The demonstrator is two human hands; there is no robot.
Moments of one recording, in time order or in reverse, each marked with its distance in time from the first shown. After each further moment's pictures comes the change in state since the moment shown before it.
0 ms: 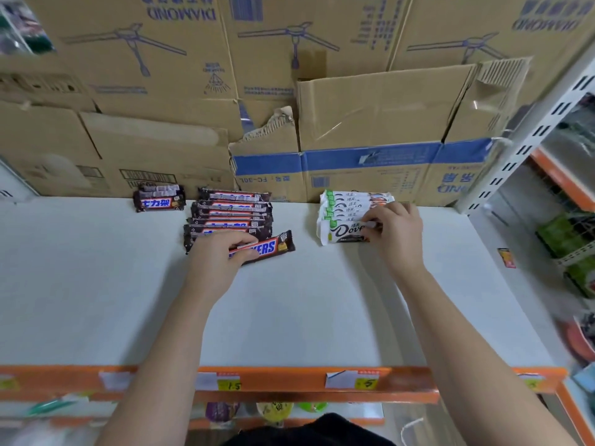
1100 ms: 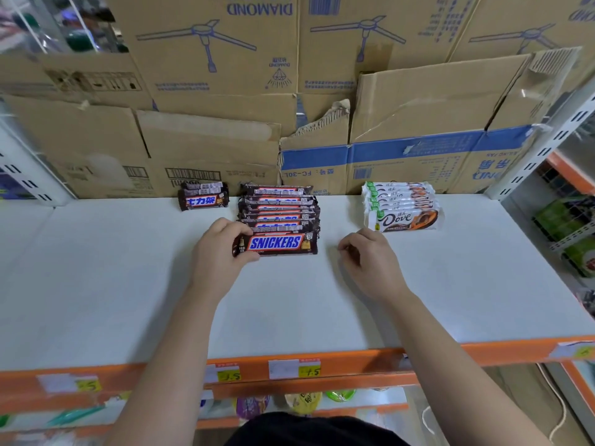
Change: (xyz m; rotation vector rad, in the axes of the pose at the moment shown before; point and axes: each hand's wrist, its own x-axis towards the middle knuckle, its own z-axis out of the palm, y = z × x) left_hand 0.004 -0.091 -0.049 0.092 0.005 0.056; right_hand -0.065 -0.117 0.045 0.152 -0.211 -0.001
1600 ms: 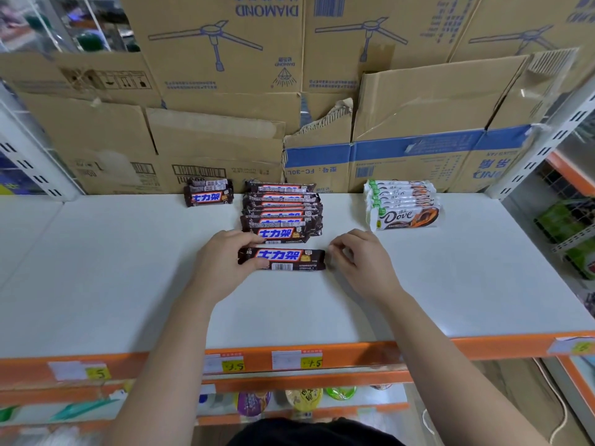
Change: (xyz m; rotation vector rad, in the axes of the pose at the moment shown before) left_hand -0.013 0.000 -0.008 -0.042 -0.173 0.045; right_hand -0.005 -0.017 0.002 0.058 -0.050 -0.024
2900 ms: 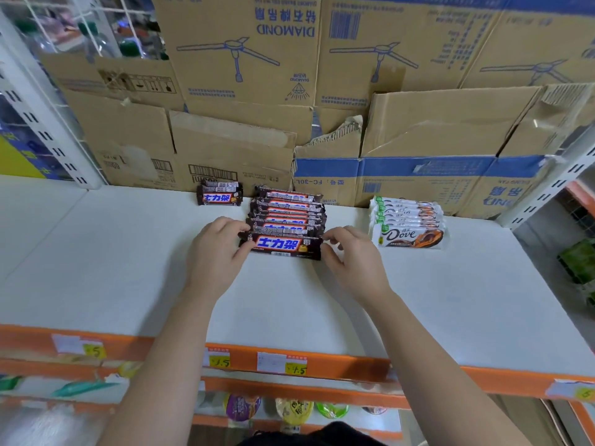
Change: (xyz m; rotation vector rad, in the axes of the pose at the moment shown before) left_hand -0.003 0.002 0.001 0.225 0.318 -0.017; right_hand 0.020 -0.012 -0.006 -0.003 0.033 -0.115
